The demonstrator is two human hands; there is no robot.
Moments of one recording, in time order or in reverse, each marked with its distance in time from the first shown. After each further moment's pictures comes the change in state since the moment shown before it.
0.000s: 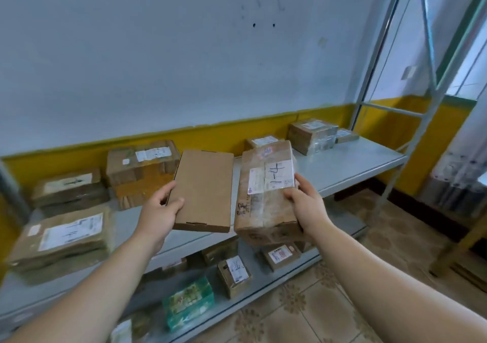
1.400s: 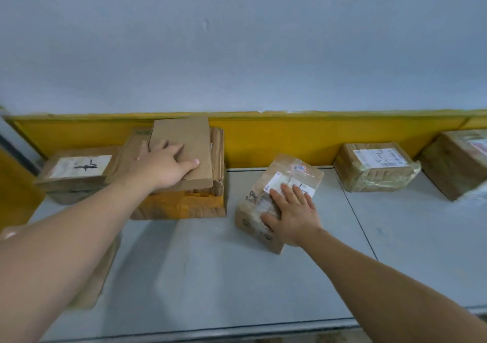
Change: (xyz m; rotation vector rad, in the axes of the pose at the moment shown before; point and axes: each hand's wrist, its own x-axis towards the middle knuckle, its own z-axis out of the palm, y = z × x) left_hand 0.326 -0.007 -0.032 1.254 0.069 -0.338; right_hand 0.326 0.088 0.232 -1.422 -0.785 -0.425
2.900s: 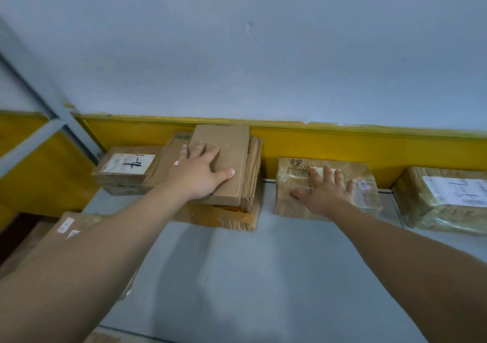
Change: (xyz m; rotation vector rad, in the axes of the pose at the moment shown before) left_hand 0.000 0.016 -0.003 -0.004 0.026 -0.059; right_hand 0.126 0.007 -0.033 0.020 0.001 0.087
